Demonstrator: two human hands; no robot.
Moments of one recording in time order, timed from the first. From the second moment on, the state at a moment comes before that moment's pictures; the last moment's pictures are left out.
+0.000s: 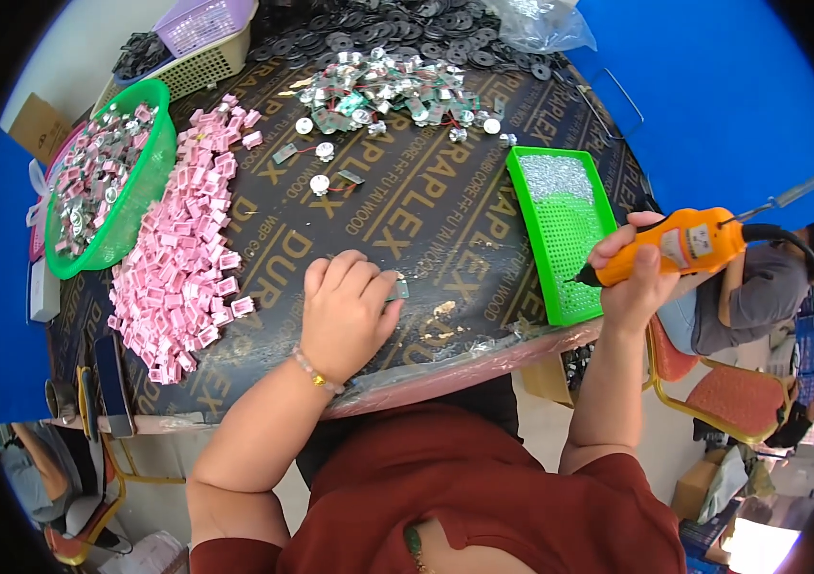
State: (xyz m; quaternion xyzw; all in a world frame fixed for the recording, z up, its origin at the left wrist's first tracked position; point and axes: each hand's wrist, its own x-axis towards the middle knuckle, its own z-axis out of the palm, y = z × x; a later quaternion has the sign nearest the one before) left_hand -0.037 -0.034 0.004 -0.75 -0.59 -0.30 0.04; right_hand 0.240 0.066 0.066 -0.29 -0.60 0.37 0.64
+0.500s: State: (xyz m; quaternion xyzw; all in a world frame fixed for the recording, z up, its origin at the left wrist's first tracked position) left_hand -0.035 -0.034 0.005 -0.75 -0.59 -0.30 0.04; right_hand 0.248 0.068 0.050 -0.28 -0.58 0.39 0.66
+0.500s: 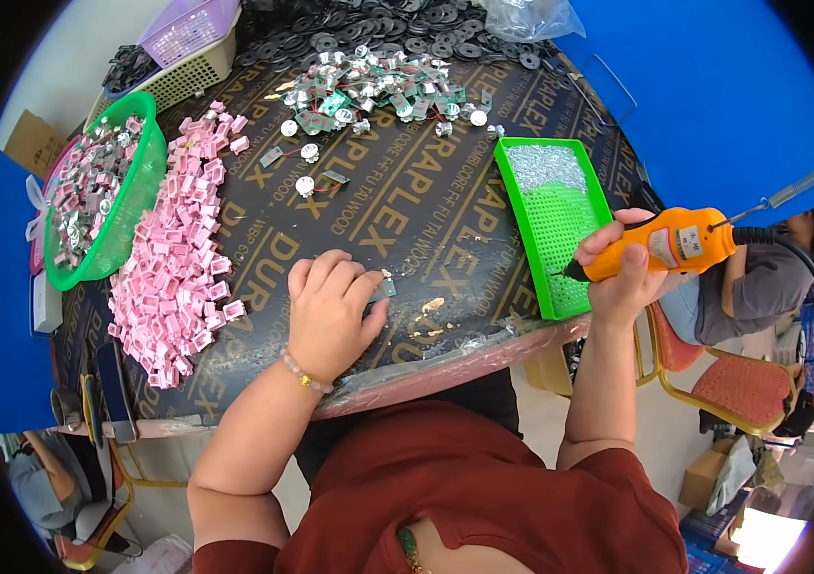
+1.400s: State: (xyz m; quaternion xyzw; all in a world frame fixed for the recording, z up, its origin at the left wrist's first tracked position) left_hand -0.043 -0.038 -0.006 -0.74 -0.58 -0.33 0.00; right_hand 0.093 0.028 0.059 -0.11 -0.62 0.60 0.49
